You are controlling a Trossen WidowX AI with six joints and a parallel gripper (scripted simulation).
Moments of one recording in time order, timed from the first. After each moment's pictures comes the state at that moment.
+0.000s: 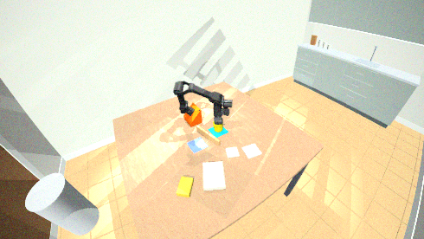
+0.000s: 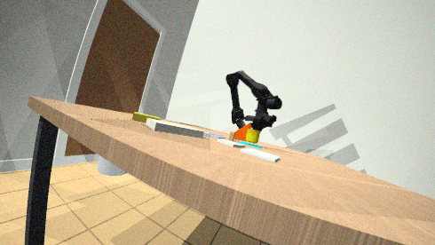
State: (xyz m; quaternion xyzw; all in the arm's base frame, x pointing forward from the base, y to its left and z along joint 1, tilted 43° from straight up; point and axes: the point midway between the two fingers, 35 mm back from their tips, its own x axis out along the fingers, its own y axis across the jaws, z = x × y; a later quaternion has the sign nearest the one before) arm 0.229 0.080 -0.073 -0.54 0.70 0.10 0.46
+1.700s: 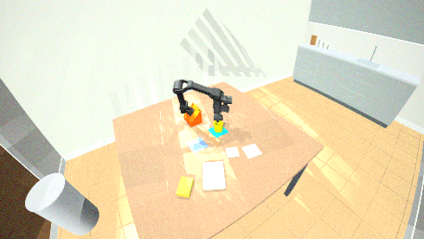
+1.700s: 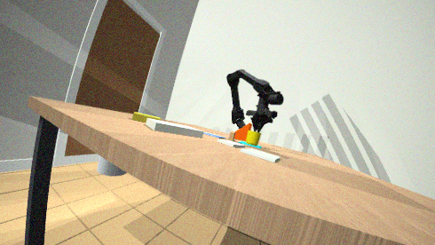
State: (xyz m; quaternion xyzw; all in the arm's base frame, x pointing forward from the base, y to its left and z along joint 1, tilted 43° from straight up) arm 0.226 0.096 -0.052 -0.54 0.70 0.10 0.45
